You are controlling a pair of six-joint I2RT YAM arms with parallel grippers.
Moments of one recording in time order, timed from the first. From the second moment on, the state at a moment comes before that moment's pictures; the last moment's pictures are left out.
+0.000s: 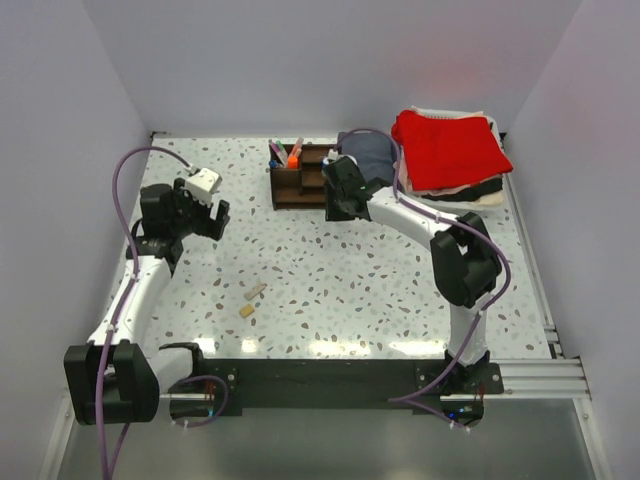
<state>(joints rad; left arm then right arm) 0.05 1.12 0.78 -0.15 0.38 0.35 0.63 1.97 1.54 -0.47 0.17 0.49</state>
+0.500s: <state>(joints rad) 0.06 1.14 0.78 -0.14 0.38 0.35 0.63 2.10 1.69 -0.45 0.23 0.50</state>
